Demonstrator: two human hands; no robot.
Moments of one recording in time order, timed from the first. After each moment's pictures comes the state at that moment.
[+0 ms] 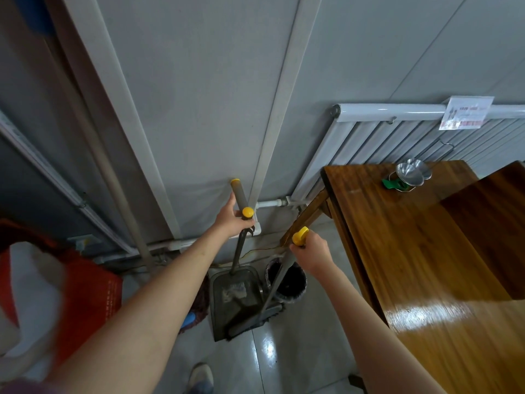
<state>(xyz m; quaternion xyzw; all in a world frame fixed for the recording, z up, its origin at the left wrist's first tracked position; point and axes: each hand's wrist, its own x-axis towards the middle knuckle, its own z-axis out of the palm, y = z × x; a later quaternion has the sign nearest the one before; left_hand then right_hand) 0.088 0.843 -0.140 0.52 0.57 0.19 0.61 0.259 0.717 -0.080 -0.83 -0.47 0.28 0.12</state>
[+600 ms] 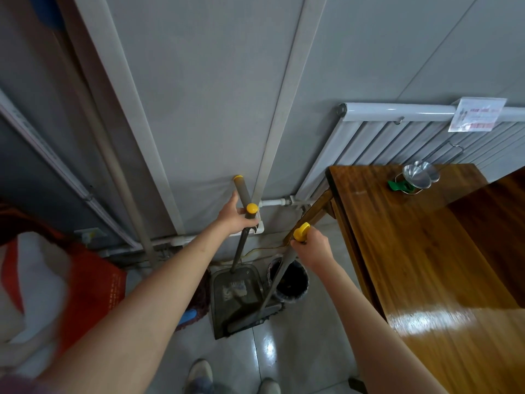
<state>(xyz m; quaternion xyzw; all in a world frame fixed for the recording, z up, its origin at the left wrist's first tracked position) 0.086 0.838 -0.128 0.53 0.59 0.16 0.59 0.263 0.723 -0.085 -0.82 -0.47 0.28 0.12</state>
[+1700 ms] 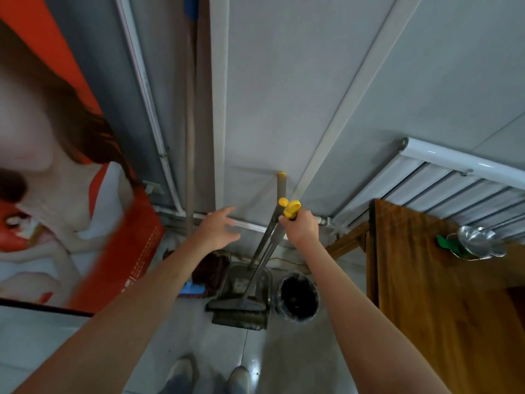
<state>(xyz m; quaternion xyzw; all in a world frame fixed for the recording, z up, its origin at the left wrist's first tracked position) 0.015 0.724 -0.111 0.55 0.70 0.20 0.40 0.215 0.765 -0.070 -0.73 -0.60 0.30 0.11</state>
